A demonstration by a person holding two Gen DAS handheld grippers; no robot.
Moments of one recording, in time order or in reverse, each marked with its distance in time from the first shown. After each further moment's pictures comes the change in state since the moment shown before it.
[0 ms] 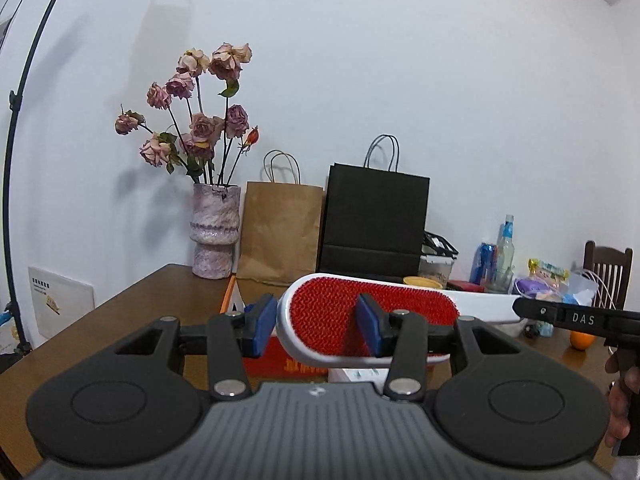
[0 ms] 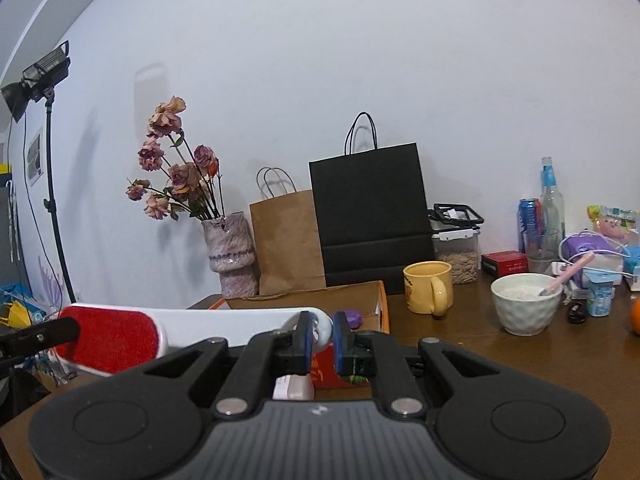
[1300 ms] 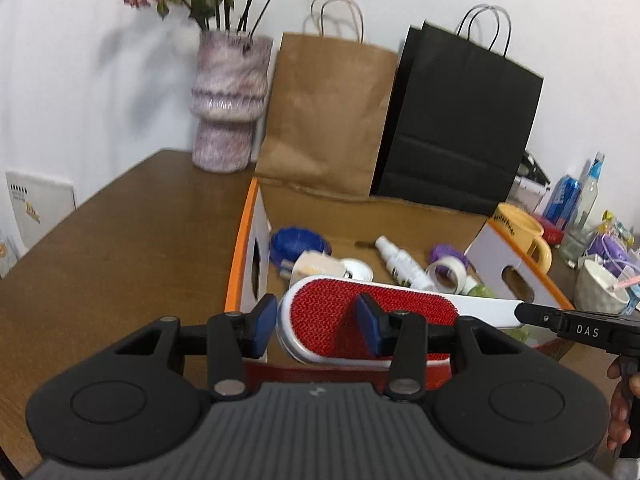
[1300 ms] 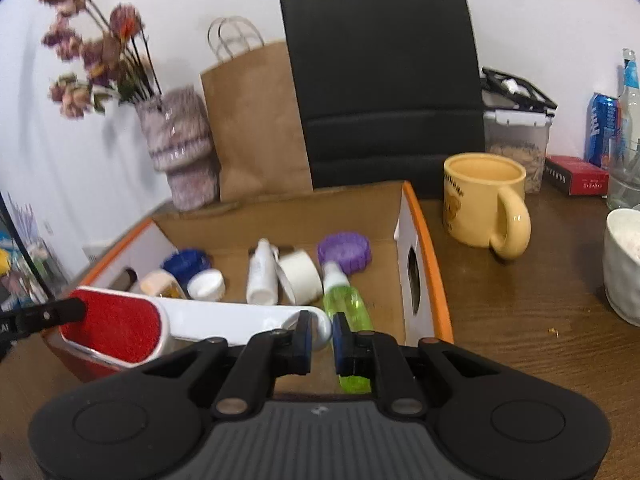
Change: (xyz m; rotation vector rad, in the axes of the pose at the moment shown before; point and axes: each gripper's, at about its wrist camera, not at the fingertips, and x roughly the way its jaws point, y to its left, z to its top) left arm 0.242 0.085 -0.015 -0.098 0.422 0.044; right arm 0.254 -0.021 -0.015 -0.003 0.420 -0.032
